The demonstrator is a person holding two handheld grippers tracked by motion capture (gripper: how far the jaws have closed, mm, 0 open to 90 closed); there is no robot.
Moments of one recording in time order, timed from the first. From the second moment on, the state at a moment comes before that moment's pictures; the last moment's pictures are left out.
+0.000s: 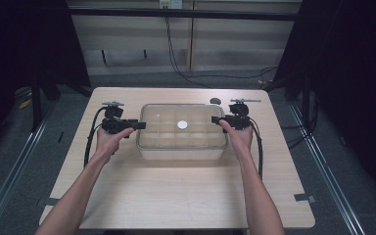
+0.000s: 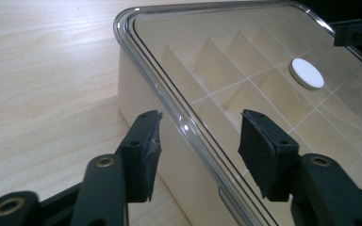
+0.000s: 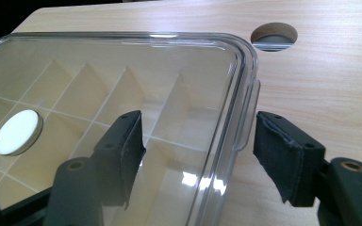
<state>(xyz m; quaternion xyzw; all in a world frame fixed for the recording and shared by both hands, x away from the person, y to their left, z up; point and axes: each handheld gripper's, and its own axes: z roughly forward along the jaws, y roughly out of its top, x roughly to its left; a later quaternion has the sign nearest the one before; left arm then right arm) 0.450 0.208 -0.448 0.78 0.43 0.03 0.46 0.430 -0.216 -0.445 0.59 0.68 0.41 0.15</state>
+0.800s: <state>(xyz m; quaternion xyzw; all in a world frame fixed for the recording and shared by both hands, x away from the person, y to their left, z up) 0.401 0.228 -0.431 0.77 0.40 0.05 0.49 0.382 -0.217 -0.412 0.54 0.69 0.45 0.15</state>
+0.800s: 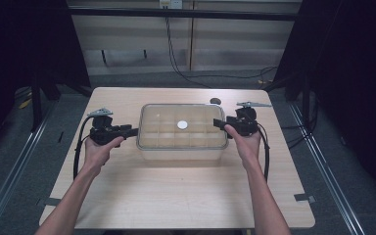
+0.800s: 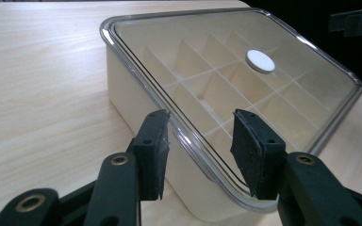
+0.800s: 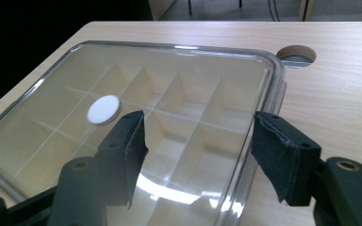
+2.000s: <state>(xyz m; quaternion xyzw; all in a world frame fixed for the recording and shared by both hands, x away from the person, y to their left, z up) 0.289 0.274 -0.443 0.80 0.41 0.08 0.44 0.250 -0.244 -0.416 0.52 0.71 0.45 0.15</state>
